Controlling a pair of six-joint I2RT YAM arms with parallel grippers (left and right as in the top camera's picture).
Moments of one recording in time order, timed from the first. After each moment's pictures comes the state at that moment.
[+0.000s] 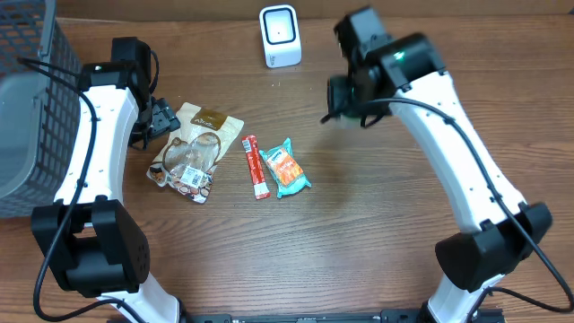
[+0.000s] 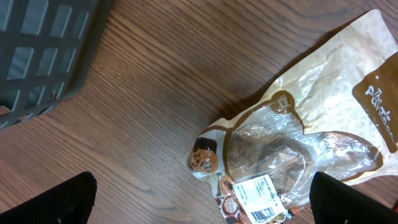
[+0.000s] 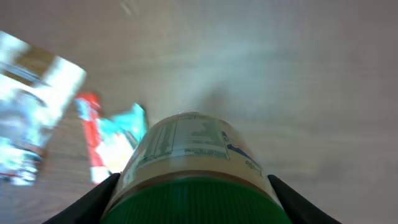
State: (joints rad) left arm 0.07 1.85 1.63 -1.23 -0.28 -0.52; right arm 0.43 1.90 2.06 -1.36 0.06 0.36
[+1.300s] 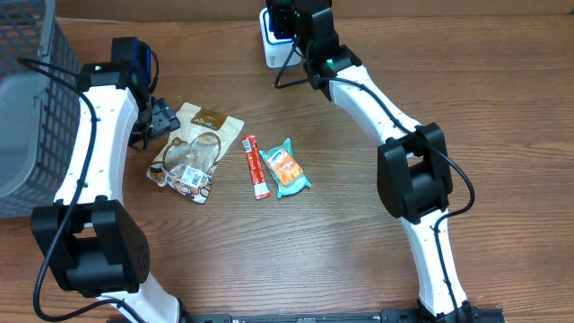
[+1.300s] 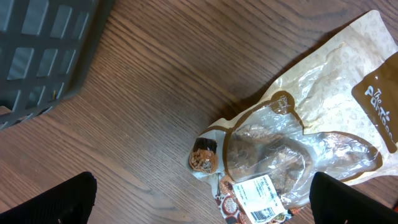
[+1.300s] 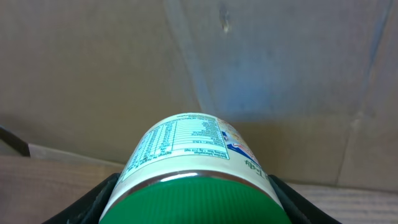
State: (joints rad) left arm 0.07 1.85 1.63 -1.23 -0.28 -0.52; right arm 0.43 2.45 2.10 0.09 0.09 0.33
